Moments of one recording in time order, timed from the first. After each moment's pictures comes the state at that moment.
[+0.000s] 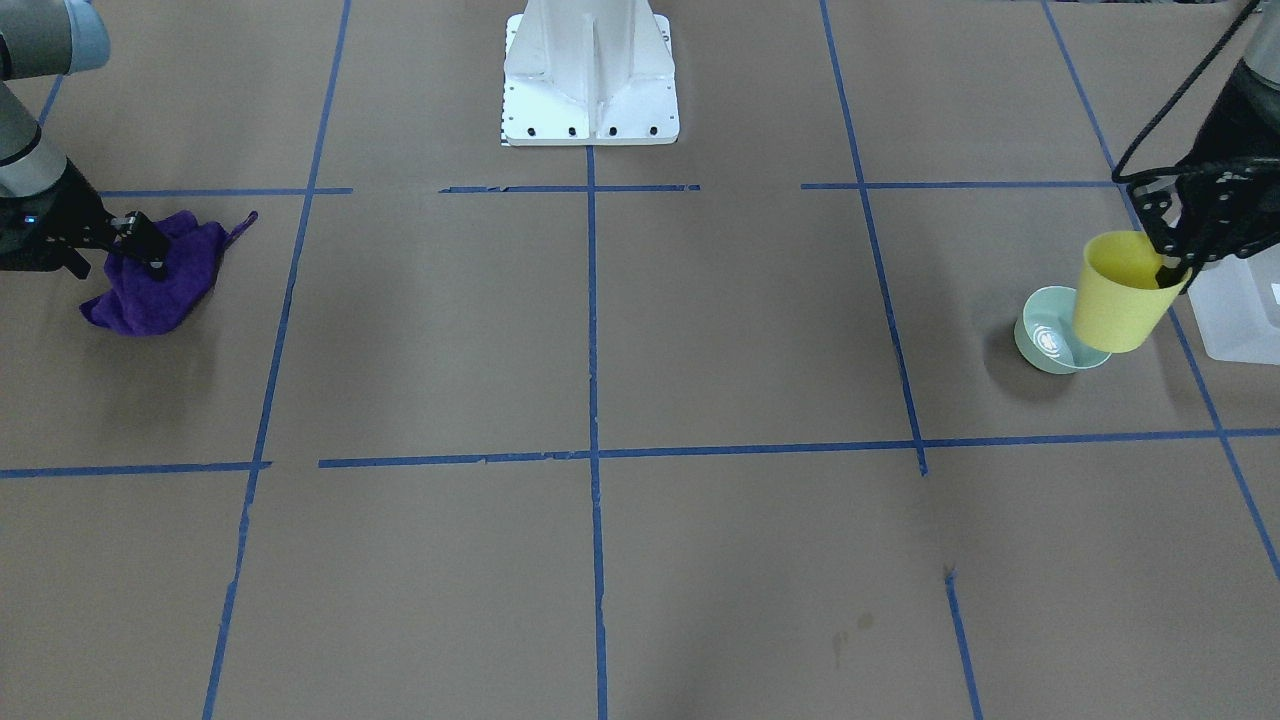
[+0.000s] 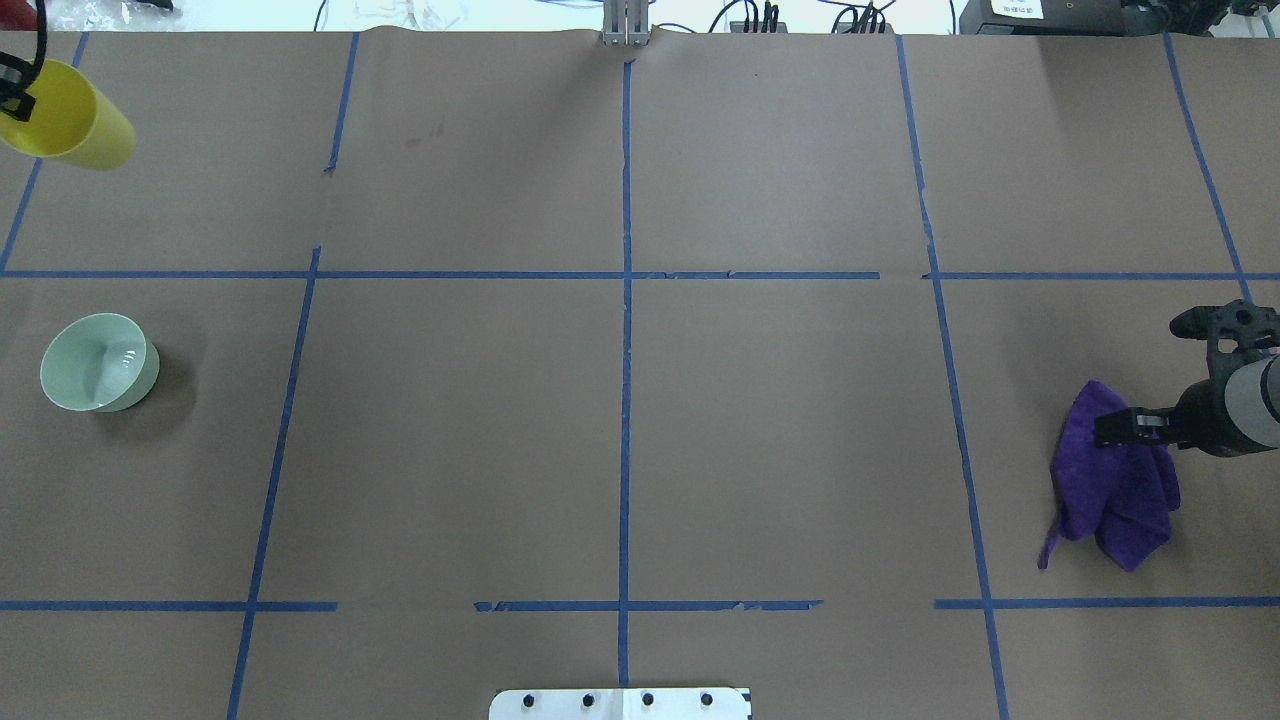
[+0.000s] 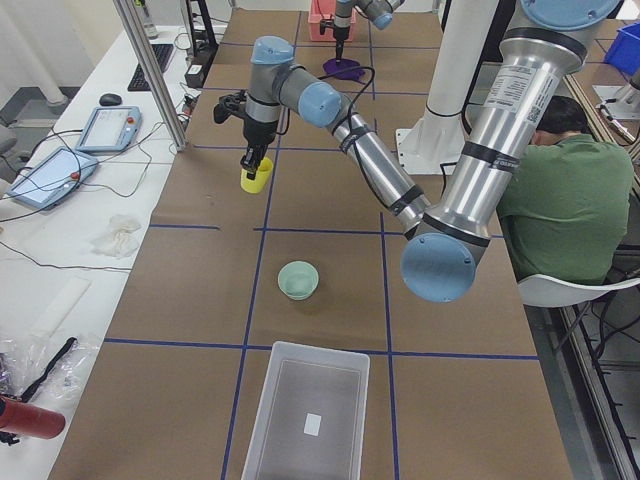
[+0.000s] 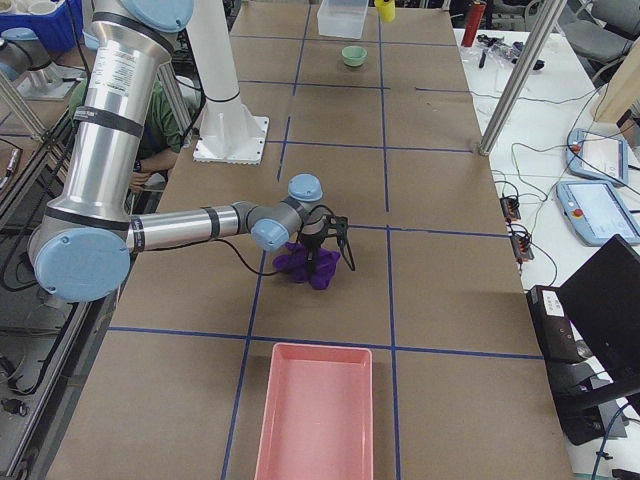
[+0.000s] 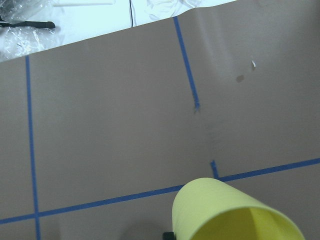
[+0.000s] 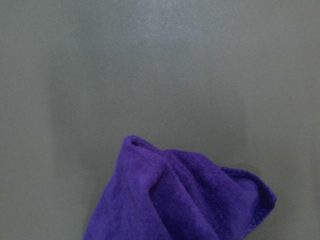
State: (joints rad) left arm -1.26 -1.90 -2.05 -1.29 -2.06 -0.29; right arm 0.78 -1.83 1.88 -1.00 1.99 1.00
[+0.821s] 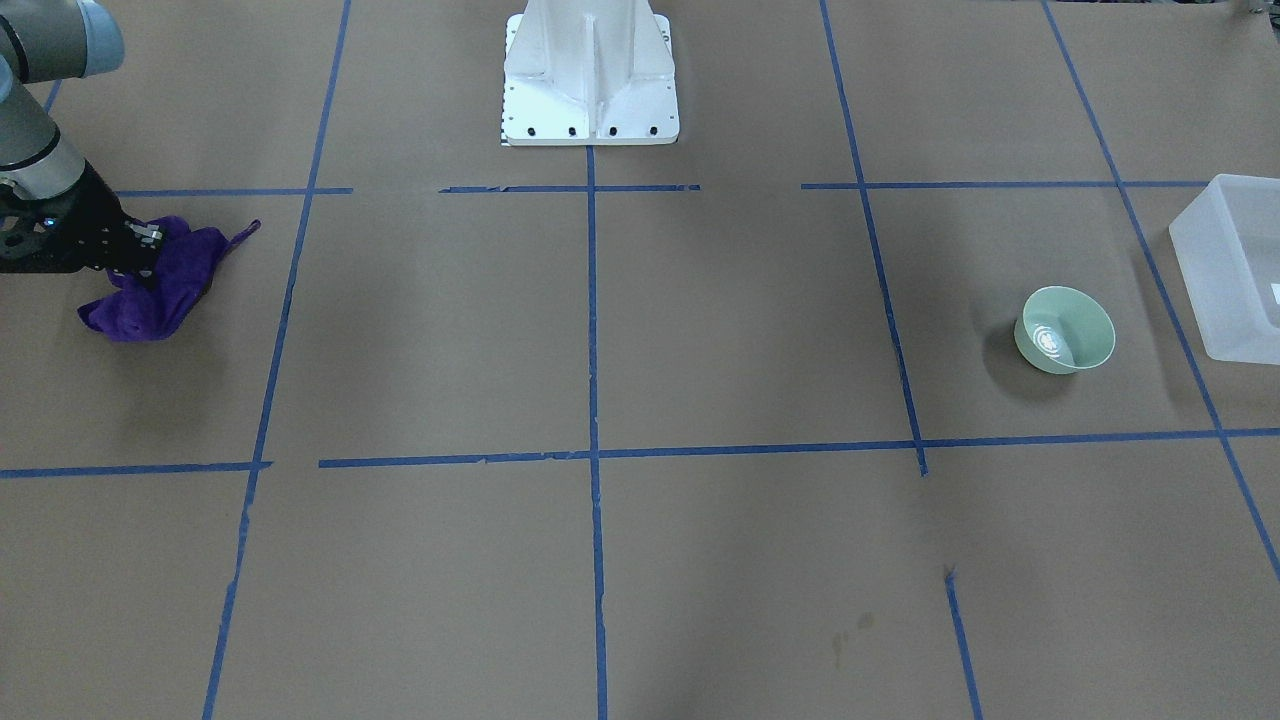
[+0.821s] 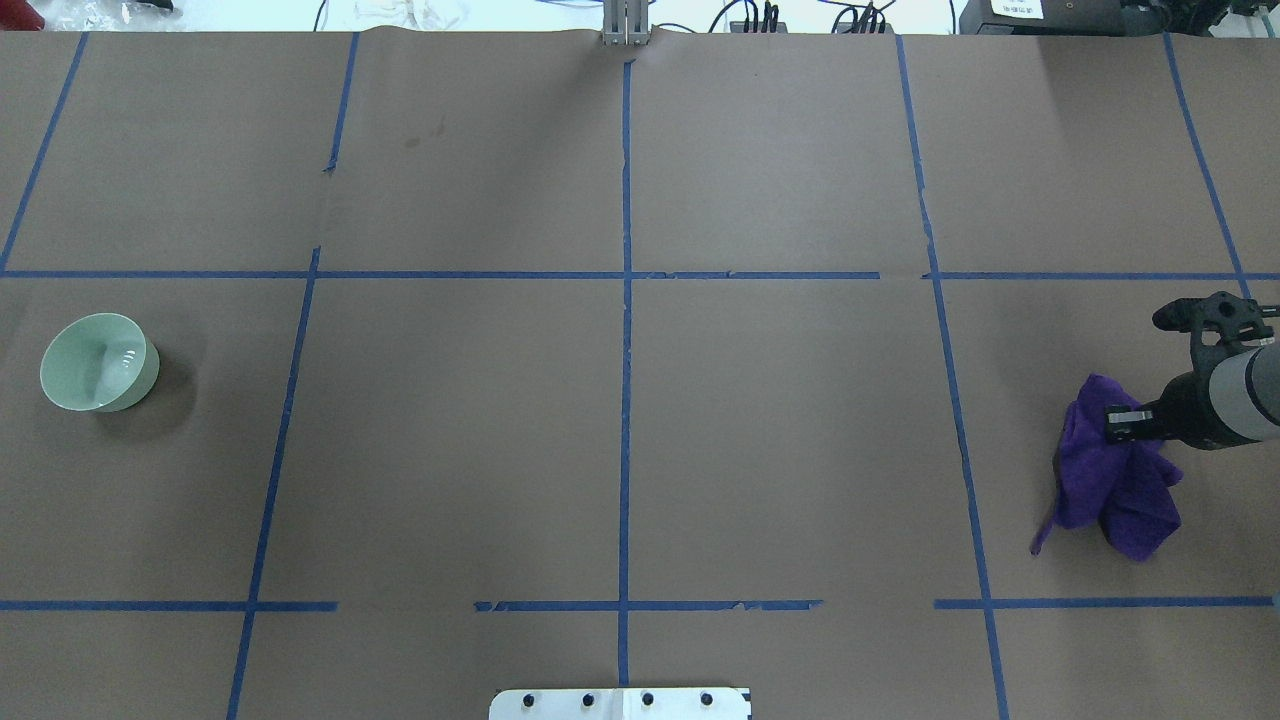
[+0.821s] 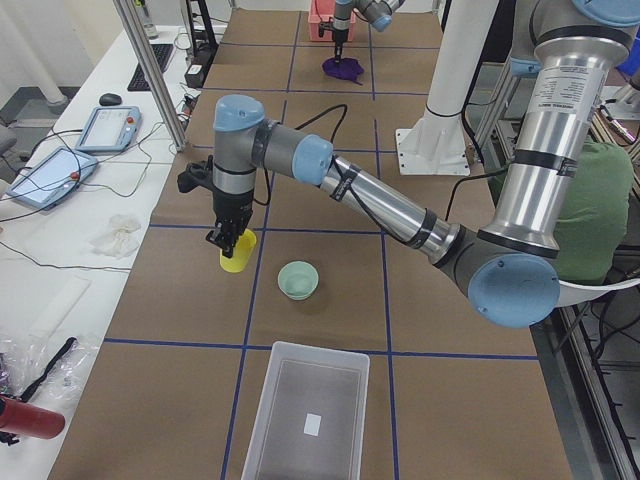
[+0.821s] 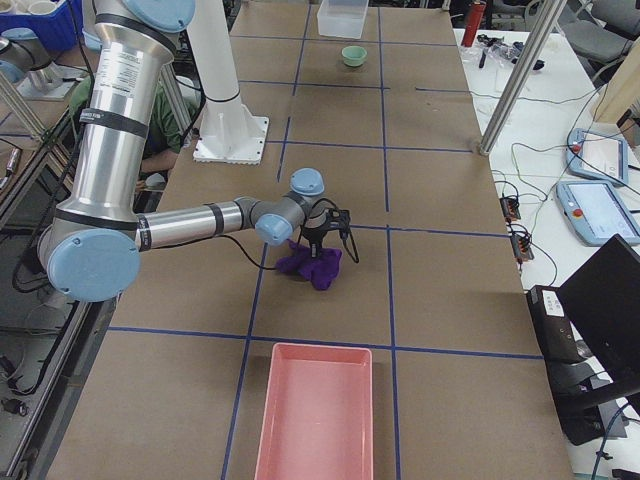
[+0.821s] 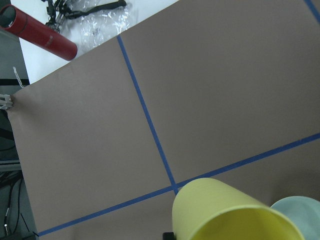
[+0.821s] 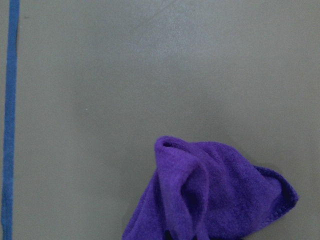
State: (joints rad) left arm -1.53 -1.75 -1.84 -1.40 -2.10 0.21; right arm 0.81 -1.82 1.92 -1.03 2.02 1.00
